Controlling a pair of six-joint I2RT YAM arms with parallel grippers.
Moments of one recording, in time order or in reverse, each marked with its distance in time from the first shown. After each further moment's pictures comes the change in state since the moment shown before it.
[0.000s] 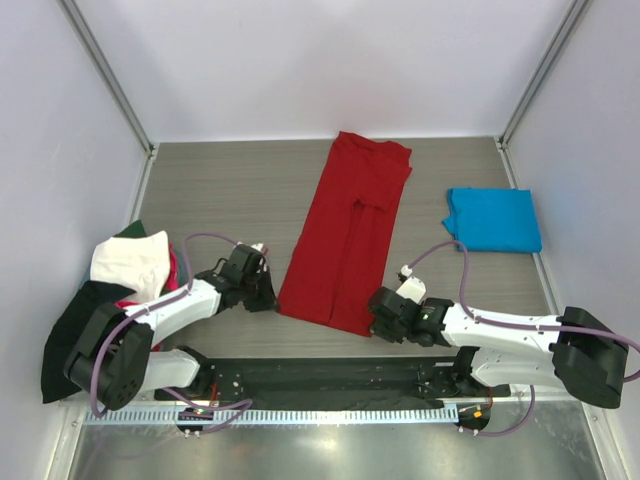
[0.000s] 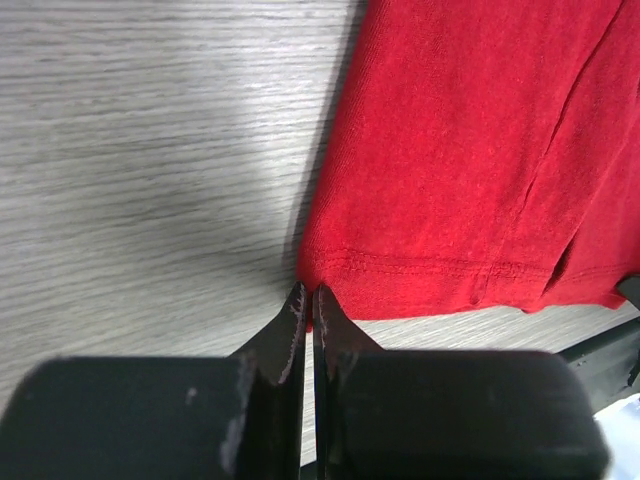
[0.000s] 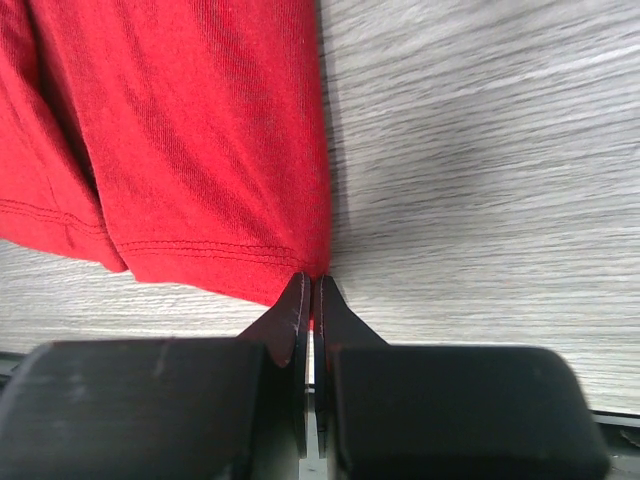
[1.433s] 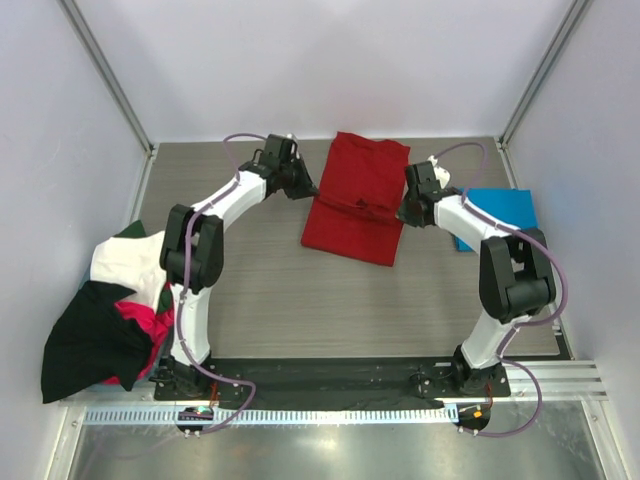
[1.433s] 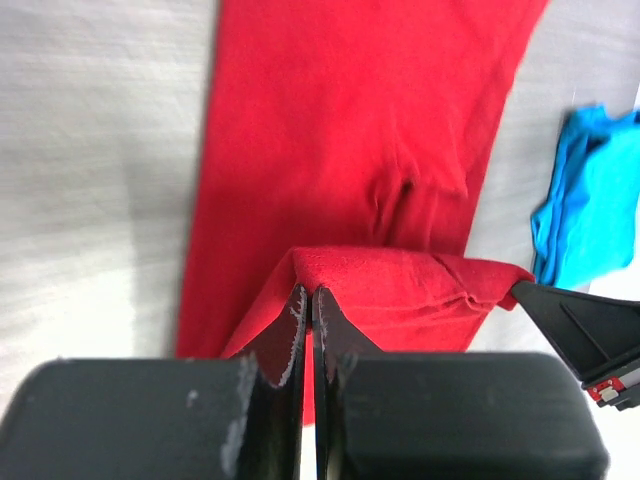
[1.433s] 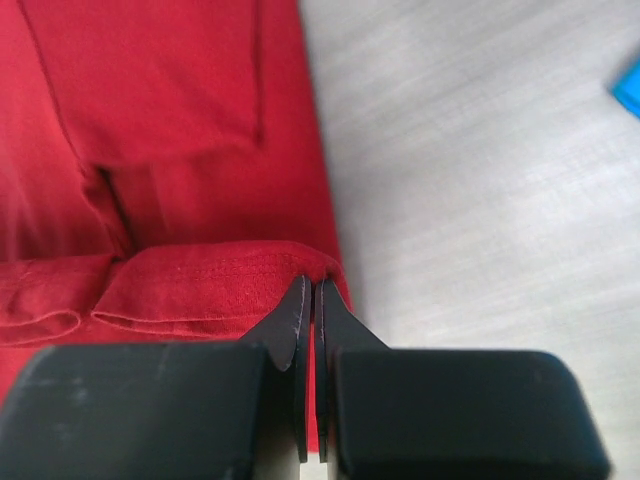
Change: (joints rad) left arm 0.121 0.840 1.177 -0.074 0.087 -0.030; right arm -0.790 0.610 0.720 0.044 -0.082 -0.711
